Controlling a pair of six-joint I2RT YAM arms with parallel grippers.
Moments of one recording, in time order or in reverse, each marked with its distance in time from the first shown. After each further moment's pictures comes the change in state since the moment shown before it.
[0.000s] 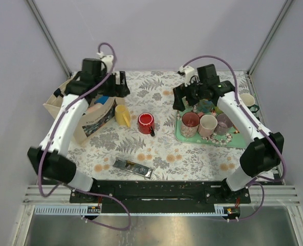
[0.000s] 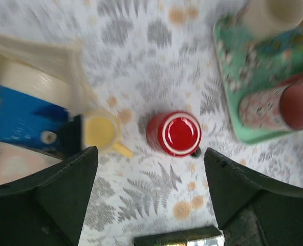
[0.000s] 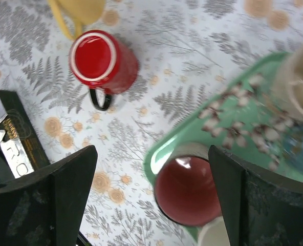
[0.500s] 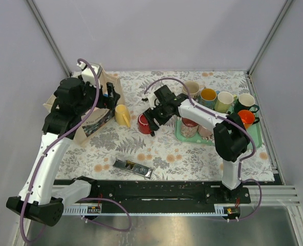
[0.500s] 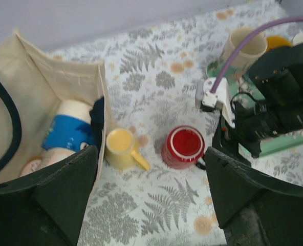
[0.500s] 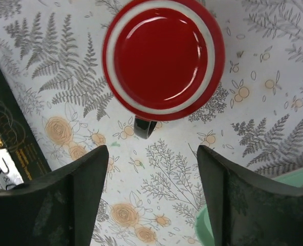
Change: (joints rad) left arm 0.014 -0.515 -0.244 0.235 -0.081 0.103; right arm 0.356 0.316 0.005 0.116 0.111 0.050
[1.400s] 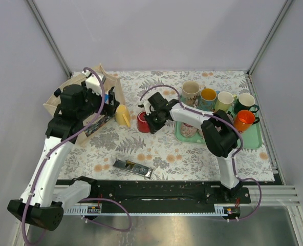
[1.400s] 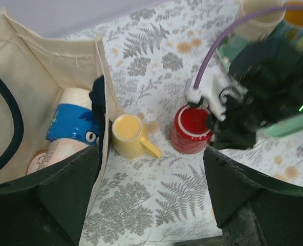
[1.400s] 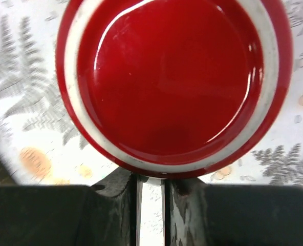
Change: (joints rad) left arm 0.022 -0.037 -0.109 -0.006 0.028 0.059; right arm 0.054 0.167 0.000 0.102 0.138 0.090
